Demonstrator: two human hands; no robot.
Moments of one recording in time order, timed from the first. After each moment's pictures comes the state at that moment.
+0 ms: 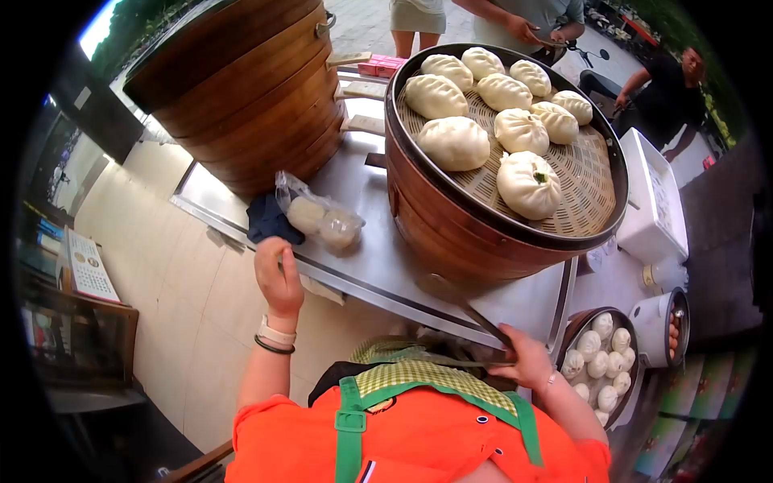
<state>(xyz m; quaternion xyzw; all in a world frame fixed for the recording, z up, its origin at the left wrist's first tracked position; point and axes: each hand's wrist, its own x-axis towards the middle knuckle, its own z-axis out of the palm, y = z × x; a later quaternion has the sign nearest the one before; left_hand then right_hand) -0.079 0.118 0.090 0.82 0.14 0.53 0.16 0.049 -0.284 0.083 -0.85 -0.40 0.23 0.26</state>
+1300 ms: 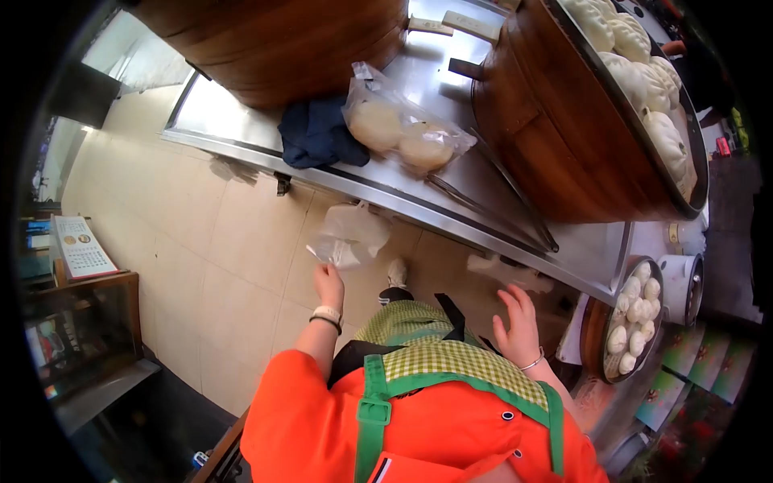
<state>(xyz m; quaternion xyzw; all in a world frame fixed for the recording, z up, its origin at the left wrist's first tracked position) -0.226 0.179 -0.206 0.64 0.62 0.15 0.43 -0.089 -0.141 0.013 -0.90 -0.32 0.11 0.27</state>
